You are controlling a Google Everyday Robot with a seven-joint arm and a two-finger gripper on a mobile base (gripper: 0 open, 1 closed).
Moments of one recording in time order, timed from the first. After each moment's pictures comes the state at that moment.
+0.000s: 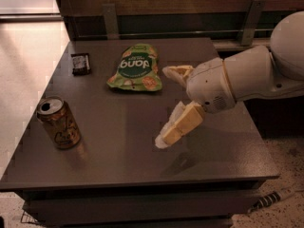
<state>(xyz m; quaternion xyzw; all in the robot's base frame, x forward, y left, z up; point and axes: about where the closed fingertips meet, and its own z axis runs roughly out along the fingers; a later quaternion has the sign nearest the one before) 0.449 -0.022 0.912 -0.60 0.64 0.28 0.39</state>
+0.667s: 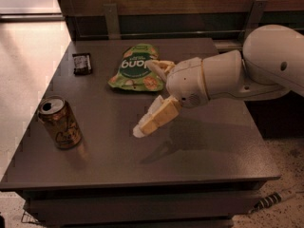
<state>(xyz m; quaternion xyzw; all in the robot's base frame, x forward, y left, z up) 0.477 0.020 0.910 -0.59 0.60 0.31 0.44</state>
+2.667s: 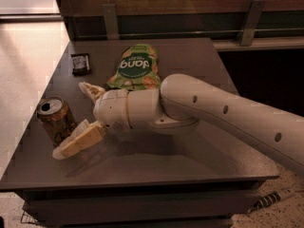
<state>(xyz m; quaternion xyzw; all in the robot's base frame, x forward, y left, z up) 0.449 0.185 0.881 -0.54 0.53 0.44 0.48</state>
